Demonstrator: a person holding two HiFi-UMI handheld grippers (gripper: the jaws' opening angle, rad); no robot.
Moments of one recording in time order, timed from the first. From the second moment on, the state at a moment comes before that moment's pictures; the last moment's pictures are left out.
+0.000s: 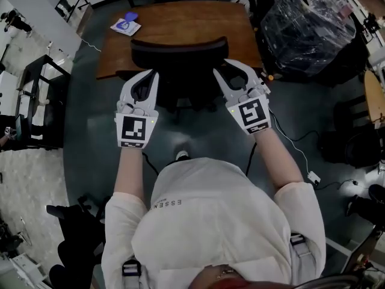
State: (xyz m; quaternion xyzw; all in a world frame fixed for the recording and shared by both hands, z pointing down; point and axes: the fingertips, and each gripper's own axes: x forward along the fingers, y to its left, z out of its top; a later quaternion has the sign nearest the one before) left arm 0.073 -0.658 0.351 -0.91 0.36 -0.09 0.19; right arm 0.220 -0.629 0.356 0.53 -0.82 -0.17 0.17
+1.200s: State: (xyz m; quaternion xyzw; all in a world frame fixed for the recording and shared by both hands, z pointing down) left arm 0.113 -0.725 0.381 -0.74 0.14 -0.39 0.53; right arm 0.176 -0.707 0.395 0.30 -0.70 -0.36 0.54
